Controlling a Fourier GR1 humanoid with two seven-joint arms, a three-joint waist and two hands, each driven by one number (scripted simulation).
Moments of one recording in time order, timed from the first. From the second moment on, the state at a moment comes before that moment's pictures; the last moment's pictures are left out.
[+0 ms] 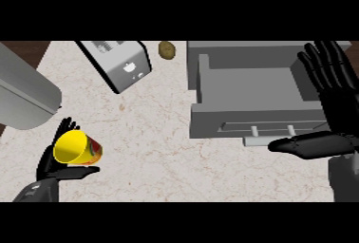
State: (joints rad) left arm -0.43 0.33 0.35 -0.20 -0.02 -0.33 -0.95; right arm -0.30 -0.19 -0.12 -1.84 -0.12 0.18 0.12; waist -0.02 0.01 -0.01
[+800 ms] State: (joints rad) left arm -0.47 0.23 0.39 -0.31 0.02 -0.16 -1.08; right arm -0.29 -0.21 -0.14 -1.85 -0.13 0.20 0.13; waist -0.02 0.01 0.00
